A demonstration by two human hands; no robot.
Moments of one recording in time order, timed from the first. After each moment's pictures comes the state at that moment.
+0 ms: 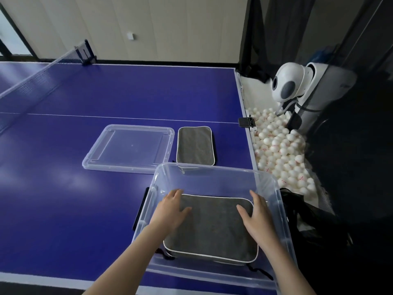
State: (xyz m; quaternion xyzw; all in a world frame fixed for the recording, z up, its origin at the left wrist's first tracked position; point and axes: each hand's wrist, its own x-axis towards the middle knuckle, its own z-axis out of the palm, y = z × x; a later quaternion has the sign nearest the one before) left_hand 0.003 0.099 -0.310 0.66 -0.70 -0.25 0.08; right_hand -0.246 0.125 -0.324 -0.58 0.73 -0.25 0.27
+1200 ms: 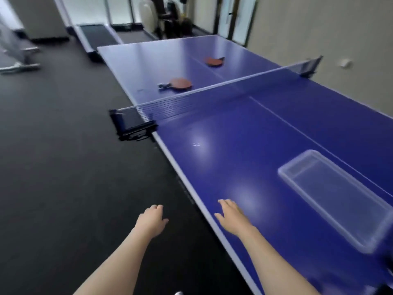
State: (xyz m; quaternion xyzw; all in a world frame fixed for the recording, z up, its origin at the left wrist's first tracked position) left_hand 0.491 0.387 -0.357 0.92 -0.27 -0.29 0.03; right_hand 0.345 0.179 -0.345 -0.92 0.28 0.15 0.22
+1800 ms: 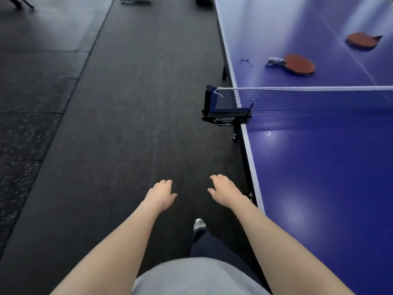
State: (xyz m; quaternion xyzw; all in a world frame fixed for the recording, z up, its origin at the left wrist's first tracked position) left_hand 0.658 0.507 -0.400 0.94 -0.03 -0.32 0.11; right_hand 0.647 0.295 -0.395 -0.95 -0.02 0.27 0.16
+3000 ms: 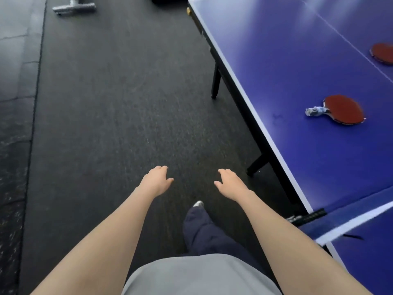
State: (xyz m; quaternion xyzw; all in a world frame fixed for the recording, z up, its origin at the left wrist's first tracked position) left_hand 1.268 0.609 -0.396 0.93 -0.13 -0.34 0.09; right_hand 1.176 0.386 -0.404 -0.92 0.17 0.28 0.23
